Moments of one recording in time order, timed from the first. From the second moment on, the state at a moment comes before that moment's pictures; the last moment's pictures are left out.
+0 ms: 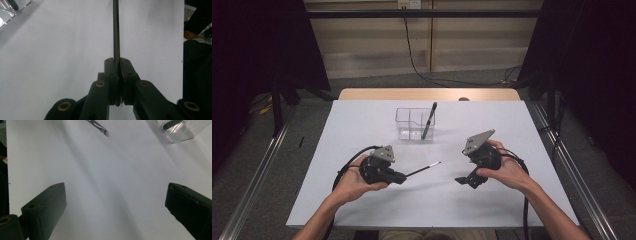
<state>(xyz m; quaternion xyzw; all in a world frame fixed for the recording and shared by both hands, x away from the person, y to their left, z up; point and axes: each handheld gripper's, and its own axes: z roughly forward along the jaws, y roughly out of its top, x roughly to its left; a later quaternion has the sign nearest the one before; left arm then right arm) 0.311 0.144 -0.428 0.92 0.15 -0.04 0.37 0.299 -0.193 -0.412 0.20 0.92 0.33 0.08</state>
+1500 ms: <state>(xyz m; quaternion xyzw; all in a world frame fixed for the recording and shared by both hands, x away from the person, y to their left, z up) 0.295 0.159 -0.438 0.84 0.19 0.00 0.51 0.269 -0.188 -0.440 0.26 0.80 0.53 0.12</state>
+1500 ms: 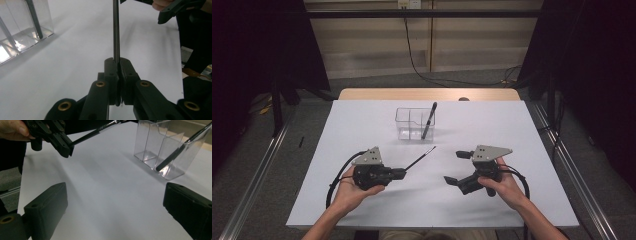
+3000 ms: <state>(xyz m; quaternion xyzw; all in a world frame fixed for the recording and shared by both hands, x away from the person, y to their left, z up) 0.285 0.135 -0.436 0.80 0.17 0.03 0.57 0.278 -0.158 -0.423 0.25 0.75 0.61 0.07</state>
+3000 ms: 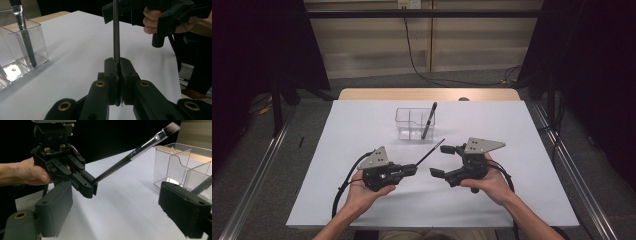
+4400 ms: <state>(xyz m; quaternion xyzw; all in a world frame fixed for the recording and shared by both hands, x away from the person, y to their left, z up) 0.283 0.120 -0.454 0.82 0.17 0.01 0.55 0.290 -0.160 -0.423 0.26 0.71 0.65 -0.04</state>
